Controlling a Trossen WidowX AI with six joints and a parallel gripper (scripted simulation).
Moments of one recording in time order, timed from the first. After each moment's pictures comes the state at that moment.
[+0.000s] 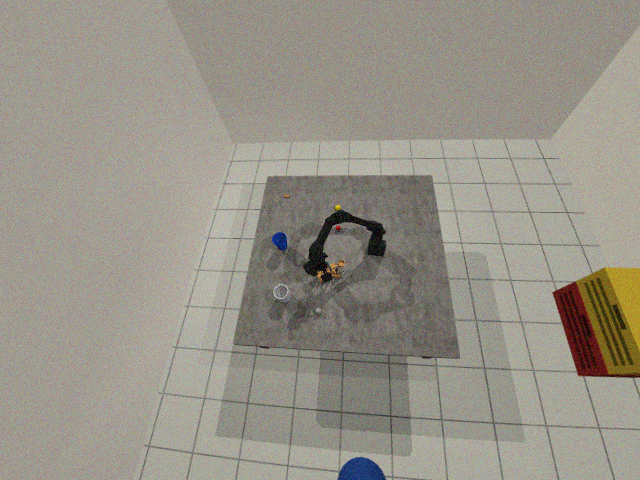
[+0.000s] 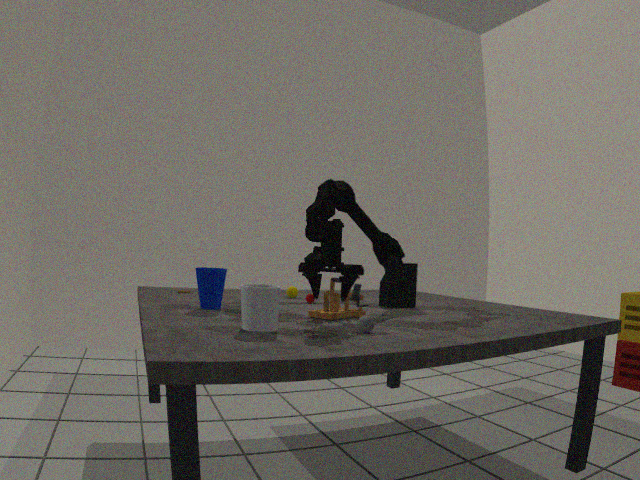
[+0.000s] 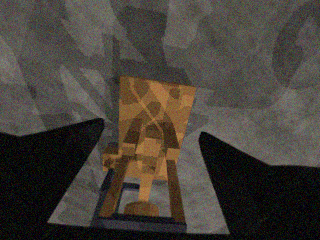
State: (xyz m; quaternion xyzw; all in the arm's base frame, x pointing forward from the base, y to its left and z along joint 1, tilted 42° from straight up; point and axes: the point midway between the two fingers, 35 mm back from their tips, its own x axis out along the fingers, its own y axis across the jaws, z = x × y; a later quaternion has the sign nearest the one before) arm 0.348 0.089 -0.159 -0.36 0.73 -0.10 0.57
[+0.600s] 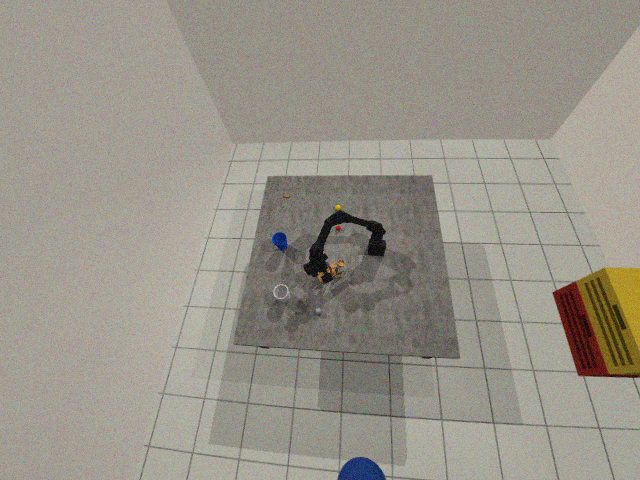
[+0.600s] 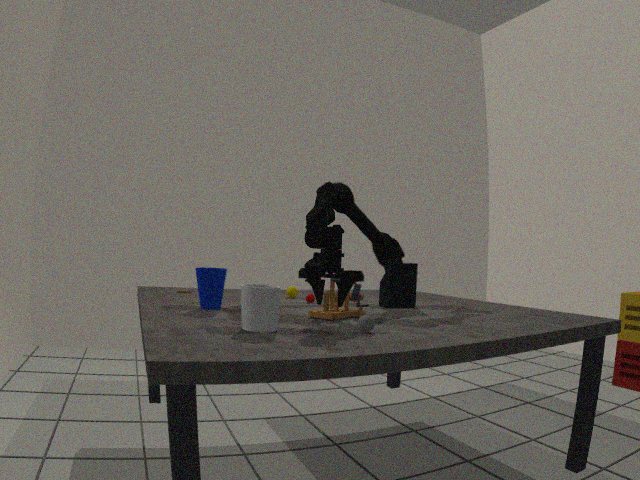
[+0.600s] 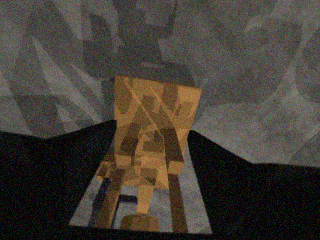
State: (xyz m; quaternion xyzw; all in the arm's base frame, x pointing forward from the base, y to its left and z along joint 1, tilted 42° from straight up) arm 0.345 0.078 -0.171 -0.36 0.73 -0.10 0.57
